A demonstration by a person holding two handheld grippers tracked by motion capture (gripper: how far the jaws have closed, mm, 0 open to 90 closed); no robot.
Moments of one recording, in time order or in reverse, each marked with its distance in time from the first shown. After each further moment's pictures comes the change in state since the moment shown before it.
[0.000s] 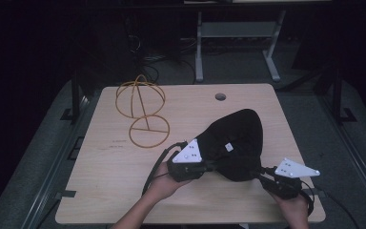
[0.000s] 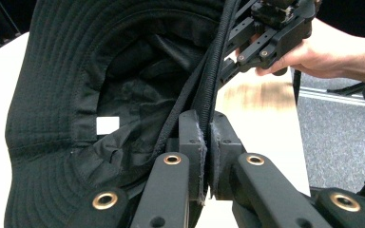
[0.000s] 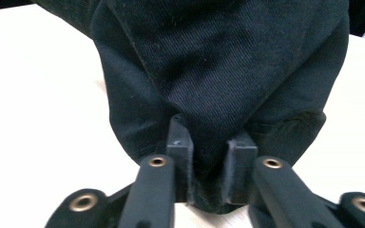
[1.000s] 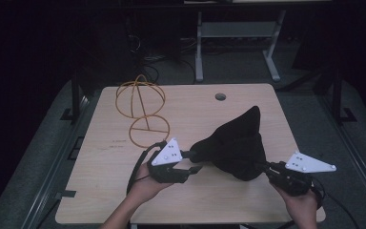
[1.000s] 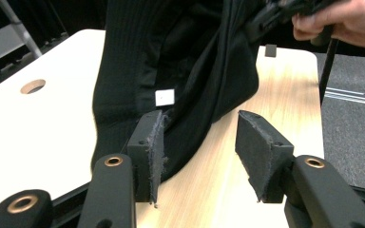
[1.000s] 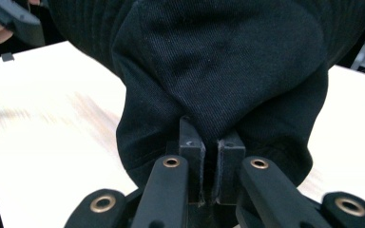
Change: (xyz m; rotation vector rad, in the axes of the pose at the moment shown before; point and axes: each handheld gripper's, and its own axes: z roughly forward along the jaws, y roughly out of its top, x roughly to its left) left arm -0.001 -0.009 -0.051 -0.004 0.142 -0.009; right arm 0.004 0.042 -0.028 -0.067 0.010 0.026
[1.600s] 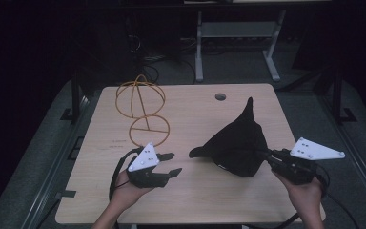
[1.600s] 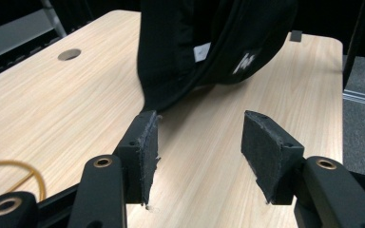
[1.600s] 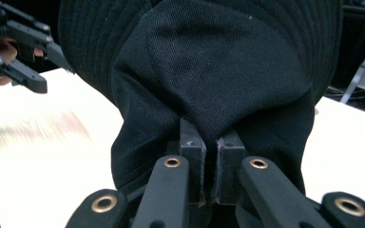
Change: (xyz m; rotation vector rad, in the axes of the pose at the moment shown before) left arm 0.010 -0.041 -0.034 0.001 0.077 -0.076; right arm -0.004 0.042 -0.006 -0.041 0.013 -0.027
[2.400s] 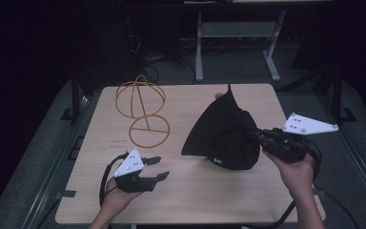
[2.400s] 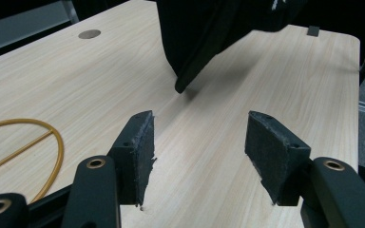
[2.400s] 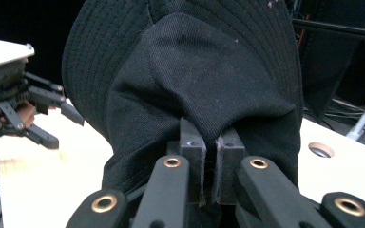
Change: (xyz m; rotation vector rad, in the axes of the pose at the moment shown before) left arm 0.009 -0.035 -0.015 -0.020 0.035 -0.060; right arm -0.003 0.057 0.021 -0.038 0.063 -0.002
